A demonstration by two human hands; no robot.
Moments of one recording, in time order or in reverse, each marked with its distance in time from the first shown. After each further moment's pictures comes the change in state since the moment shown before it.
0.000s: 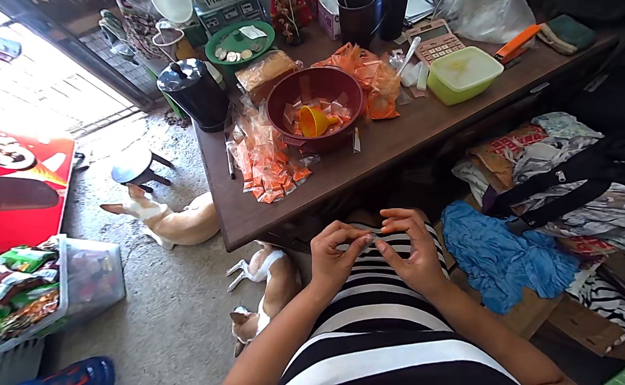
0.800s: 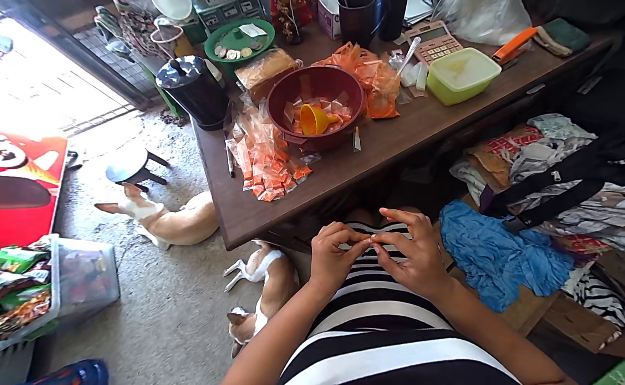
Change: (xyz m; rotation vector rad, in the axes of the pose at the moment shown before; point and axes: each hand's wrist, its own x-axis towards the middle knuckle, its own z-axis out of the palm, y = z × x) left_hand -0.003 -0.002 -0.007 0.227 -0.050 0.005; right_hand 0.003 -0.008 -0.002 -0.475 -0.020 -0.254
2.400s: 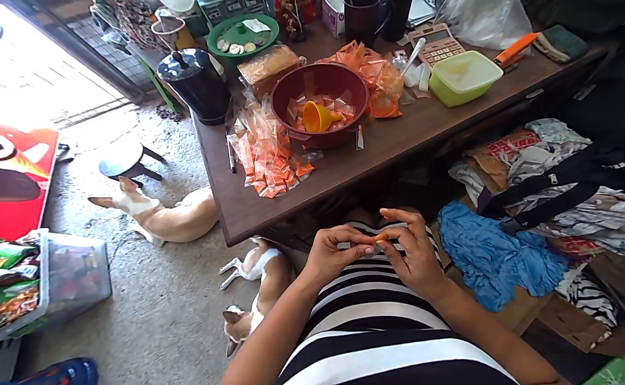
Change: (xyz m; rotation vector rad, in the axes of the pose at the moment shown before) left_hand 0.002 -0.010 -0.017 -0.527 -0.246 -0.098; right_hand -0.004 -0.002 0.007 0.130 -0.039 0.056
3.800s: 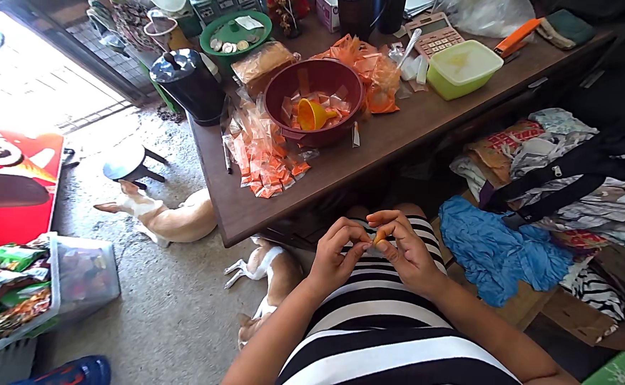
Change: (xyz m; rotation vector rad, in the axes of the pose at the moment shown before) left_hand 0.003 -0.001 0.014 0.275 0.016 0.302; right_hand 0.002 -0.002 0.000 0.589 -0.109 0.170
